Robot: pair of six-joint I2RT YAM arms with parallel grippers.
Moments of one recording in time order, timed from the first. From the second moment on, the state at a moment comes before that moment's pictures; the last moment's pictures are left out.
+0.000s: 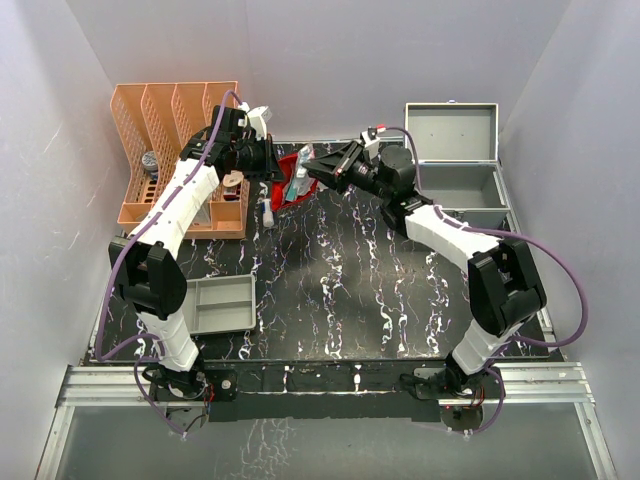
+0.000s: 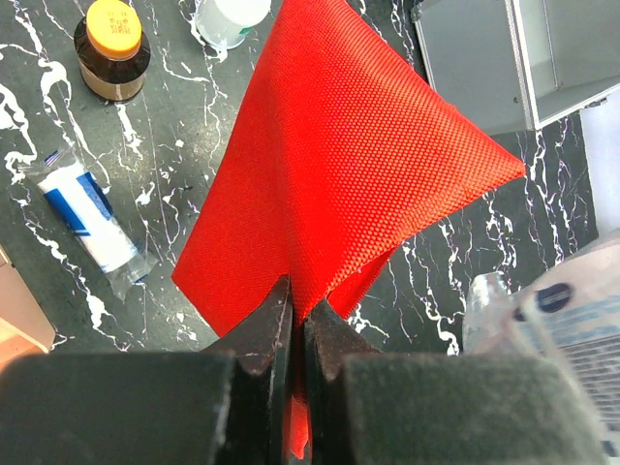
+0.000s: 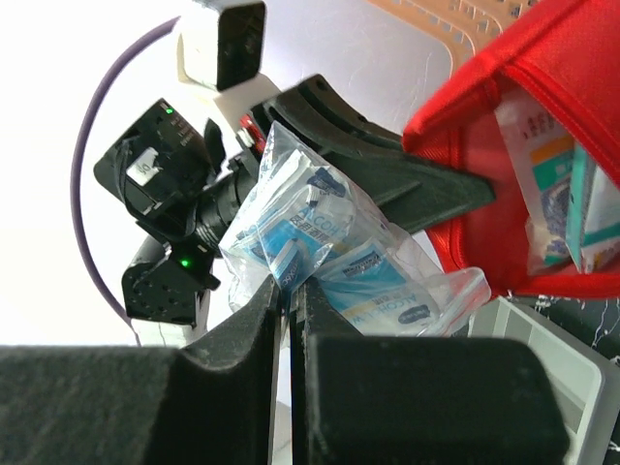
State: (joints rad) left arm -0.30 1.81 1.77 -0.73 0.41 -0.27; right arm 0.46 1.67 1.21 0.54 -0.53 1.47
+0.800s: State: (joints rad) left arm -0.30 1.81 1.77 -0.73 0.44 -0.27; right arm 0.48 1.90 1.20 0.76 -0.50 1.62
